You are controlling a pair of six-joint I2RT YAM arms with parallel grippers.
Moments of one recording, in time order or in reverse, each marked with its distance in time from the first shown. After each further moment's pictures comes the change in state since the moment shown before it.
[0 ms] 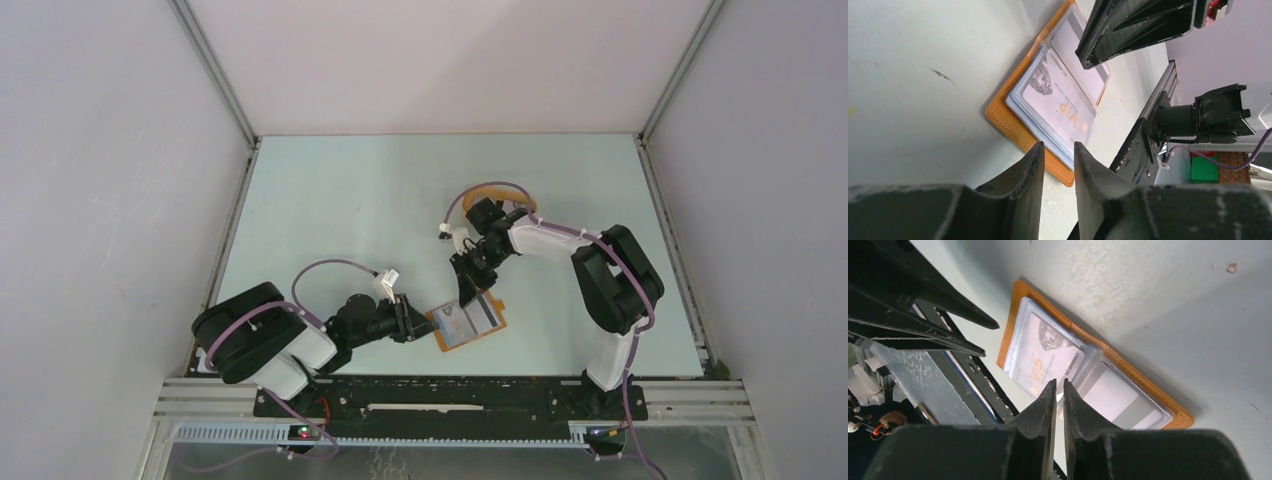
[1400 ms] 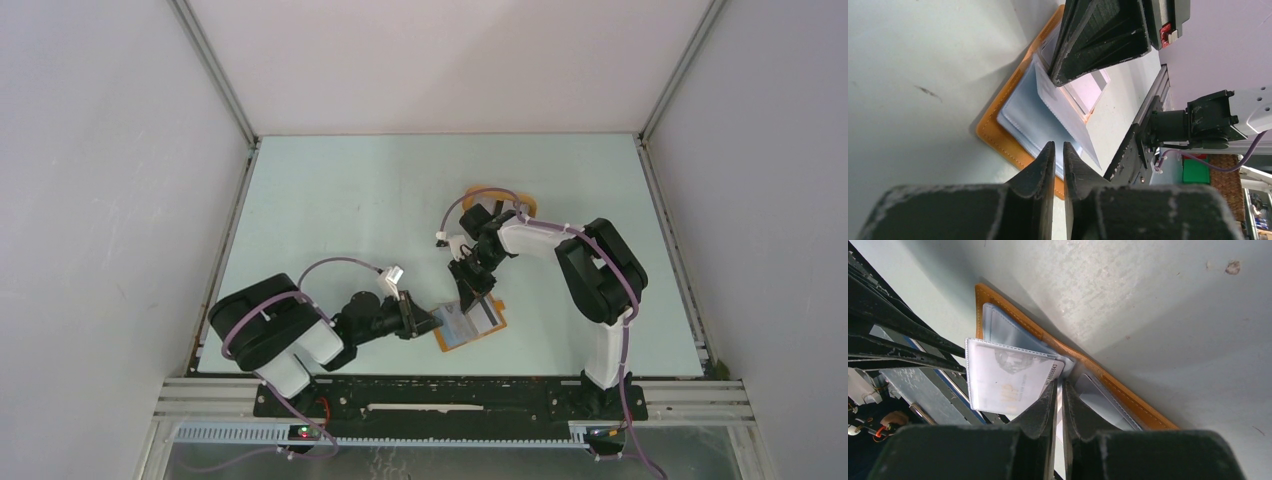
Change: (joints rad) left arm -0.003 0.088 0.027 0.083 0.010 -0.026; right arm 0.025 0.098 0.034 -0.032 0.064 0.003
